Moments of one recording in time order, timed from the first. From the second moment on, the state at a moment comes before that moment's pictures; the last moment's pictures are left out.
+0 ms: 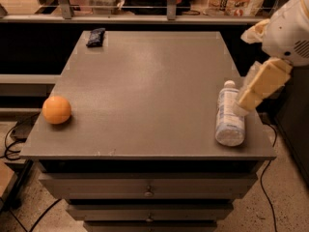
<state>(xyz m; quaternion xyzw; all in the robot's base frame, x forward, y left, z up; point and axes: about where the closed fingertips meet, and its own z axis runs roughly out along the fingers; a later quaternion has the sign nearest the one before) 0.476 -0.164 0.984 -0.60 0.75 0.04 0.27</state>
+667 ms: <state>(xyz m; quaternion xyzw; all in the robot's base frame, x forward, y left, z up) 0.552 -0.093 0.975 -0.53 0.74 0.17 0.37</state>
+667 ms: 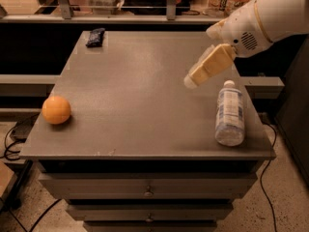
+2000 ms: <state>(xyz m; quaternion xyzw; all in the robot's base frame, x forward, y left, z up) 0.618 -0.018 0.940 -0.52 0.73 0.20 0.40</state>
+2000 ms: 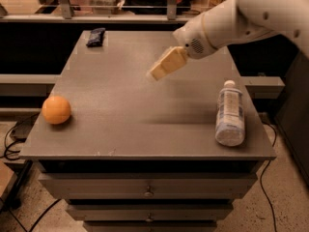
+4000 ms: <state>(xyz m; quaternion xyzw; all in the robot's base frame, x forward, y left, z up) 0.754 0.123 0.910 -0.46 0.71 0.23 0.49</state>
